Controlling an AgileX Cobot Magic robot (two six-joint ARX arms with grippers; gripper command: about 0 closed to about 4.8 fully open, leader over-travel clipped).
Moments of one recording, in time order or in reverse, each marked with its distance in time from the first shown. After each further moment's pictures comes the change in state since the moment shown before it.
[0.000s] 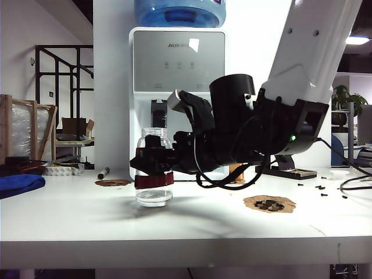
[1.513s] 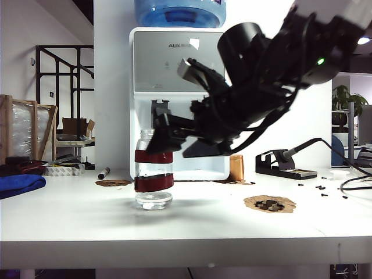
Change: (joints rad) left arm 0.000 -0.138 -0.415 0.280 -0.010 0.015; right arm 0.002 -0.336 -0.100 -0.486 0.103 -0.011
